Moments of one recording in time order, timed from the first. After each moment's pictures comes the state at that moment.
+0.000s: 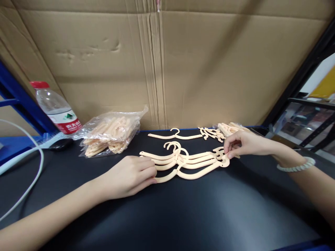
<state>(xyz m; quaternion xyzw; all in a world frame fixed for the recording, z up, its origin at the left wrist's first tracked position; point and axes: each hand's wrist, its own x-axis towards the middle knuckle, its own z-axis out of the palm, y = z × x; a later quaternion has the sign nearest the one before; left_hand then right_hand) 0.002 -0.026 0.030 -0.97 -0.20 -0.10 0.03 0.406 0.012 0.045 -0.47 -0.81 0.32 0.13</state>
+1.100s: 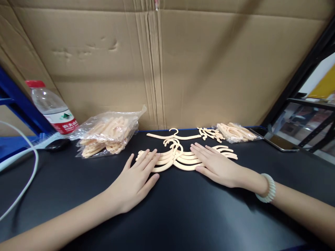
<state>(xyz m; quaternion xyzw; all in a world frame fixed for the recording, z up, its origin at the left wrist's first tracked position) 0.014 -0.037 -0.012 -0.89 -0.45 -0.10 0.03 0.326 -0.023 -0.007 -0.42 -0.90 0.04 0.08</state>
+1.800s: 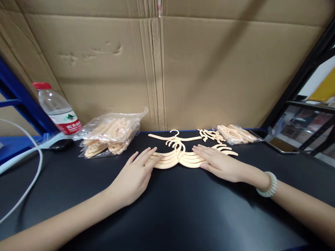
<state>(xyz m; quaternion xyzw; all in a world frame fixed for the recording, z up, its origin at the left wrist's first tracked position) 0.012 -0.028 -0.012 -0.88 -0.45 -0.10 0.10 0.343 -0.010 -0.005 -0.41 -0.91 0.06 0.08</state>
